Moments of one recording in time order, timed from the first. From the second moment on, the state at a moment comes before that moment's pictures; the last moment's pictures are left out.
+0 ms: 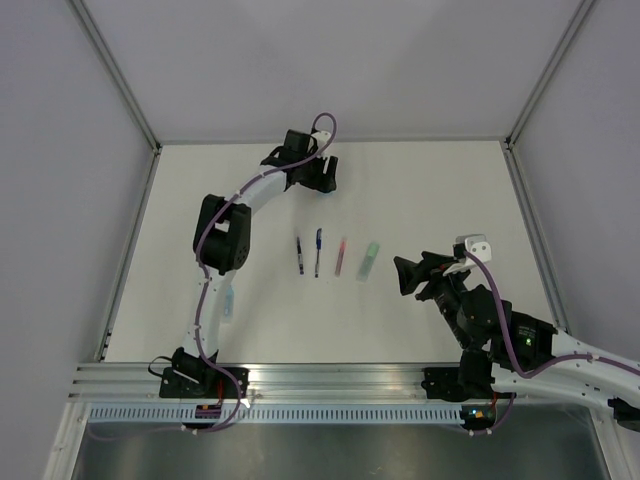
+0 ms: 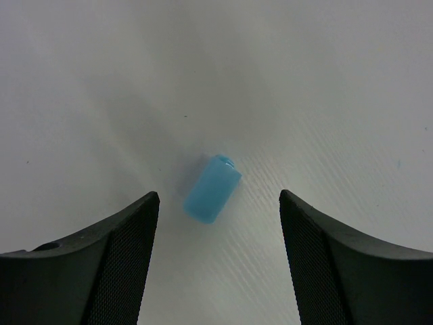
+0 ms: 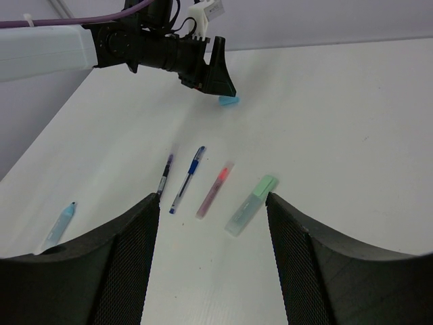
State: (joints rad) left arm -0.40 2.41 2.01 -0.32 0.27 0.01; right arm 1.24 0.50 0.65 -0.25 0.90 0.37
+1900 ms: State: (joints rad) left arm -0.39 2.35 1.95 -0.12 0.50 -0.22; right arm 1.24 0.47 0.65 -0.26 0.83 0.37
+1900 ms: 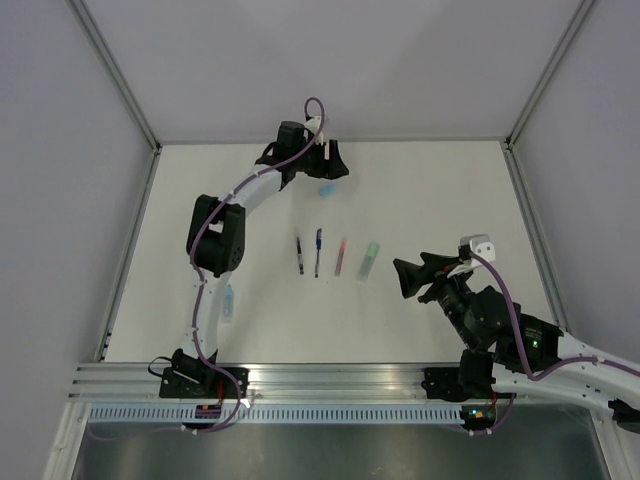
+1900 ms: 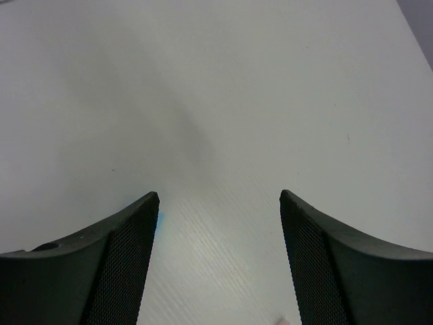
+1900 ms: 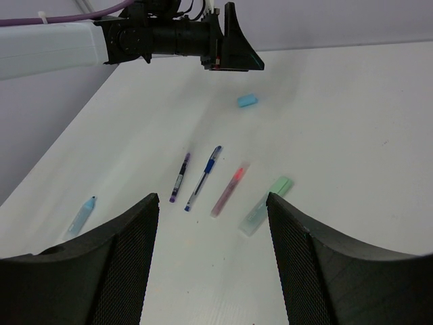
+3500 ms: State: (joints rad) left arm -0.48 2.34 1.54 0.32 0.72 -0.64; right arm 1.24 0.47 0.64 -0.22 0.86 0.33
